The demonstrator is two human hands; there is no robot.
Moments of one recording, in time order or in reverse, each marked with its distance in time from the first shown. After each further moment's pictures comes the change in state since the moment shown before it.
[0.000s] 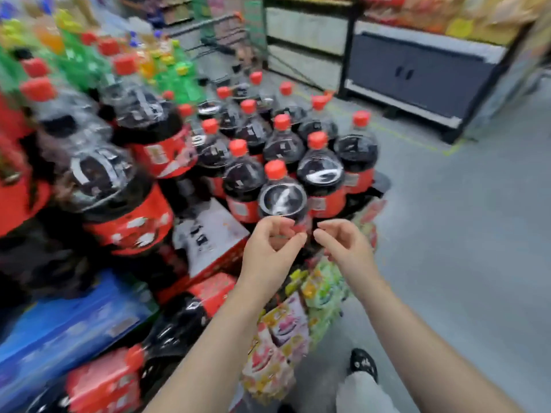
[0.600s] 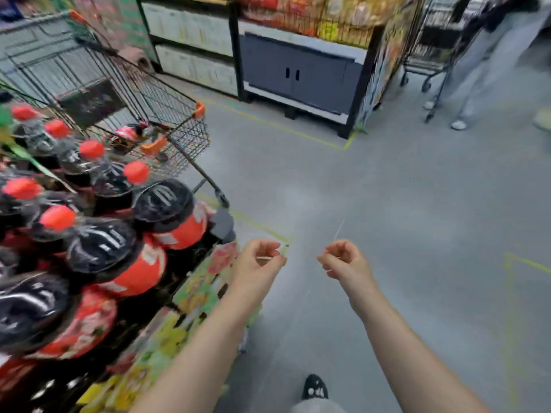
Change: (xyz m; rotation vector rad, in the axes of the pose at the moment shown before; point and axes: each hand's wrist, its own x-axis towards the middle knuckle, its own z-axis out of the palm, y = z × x) left_hand 0.094 0.016 0.325 -0.045 -0.262 -0.185; right_hand 0.089 0.033 -0.323 0.002 0.349 0.288
